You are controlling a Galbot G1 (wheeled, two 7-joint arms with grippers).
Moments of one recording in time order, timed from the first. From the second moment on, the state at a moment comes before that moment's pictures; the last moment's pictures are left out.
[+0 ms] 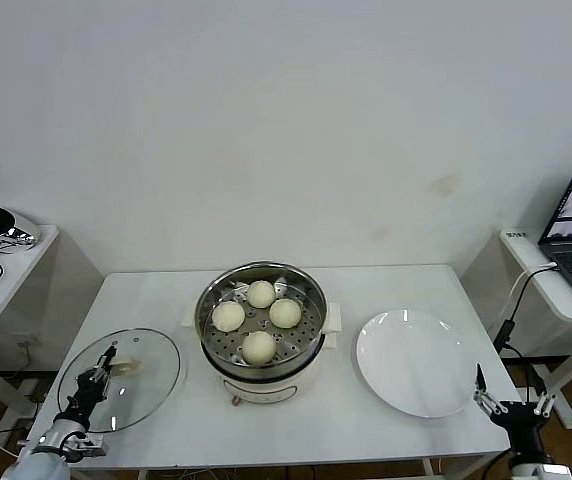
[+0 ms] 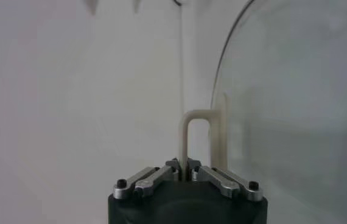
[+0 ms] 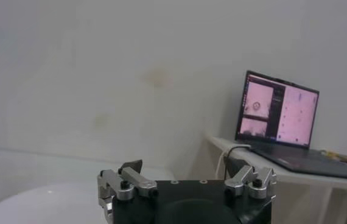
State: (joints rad) left arm 1.31 -1.06 -0.67 -1.37 1.11 -0.25 -0.28; right arm -1.65 1.45 0.92 1.94 0.11 0.19 -0.09
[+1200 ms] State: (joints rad) left arm 1.18 -0.78 -0.40 -1.94 0.80 0.17 0.03; right arm -1.67 1.49 0.83 2.00 0.00 0.19 -0.09
